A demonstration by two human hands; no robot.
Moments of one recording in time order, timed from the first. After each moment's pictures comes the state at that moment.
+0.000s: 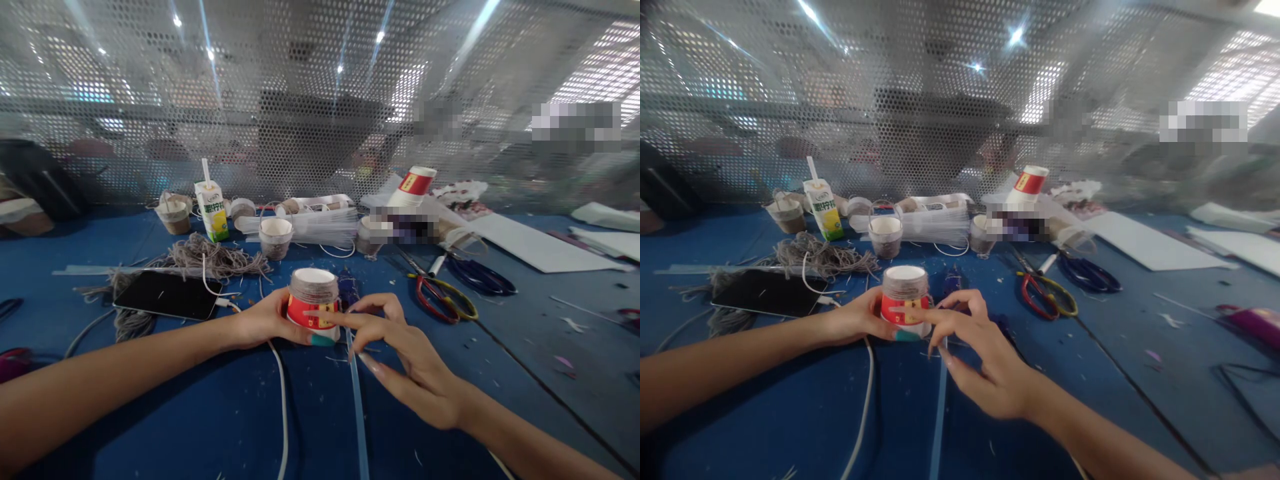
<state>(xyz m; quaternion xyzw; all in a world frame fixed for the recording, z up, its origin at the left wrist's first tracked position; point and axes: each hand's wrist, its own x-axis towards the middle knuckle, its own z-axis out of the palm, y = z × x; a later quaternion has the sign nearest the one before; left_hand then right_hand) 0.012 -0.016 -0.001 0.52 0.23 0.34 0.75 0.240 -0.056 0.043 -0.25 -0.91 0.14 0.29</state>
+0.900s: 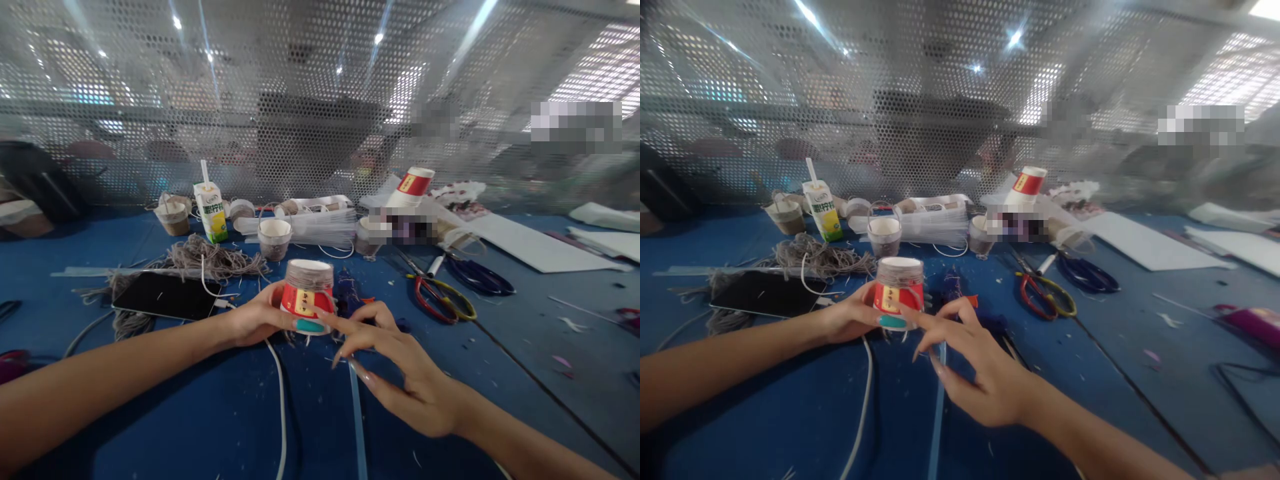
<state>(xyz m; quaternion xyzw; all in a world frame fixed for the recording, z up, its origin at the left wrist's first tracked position) 0.007 -0.014 0.000 0.44 0.17 0.38 0.79 0.237 -0.060 0.043 -0.22 -0.93 0.15 0.26</state>
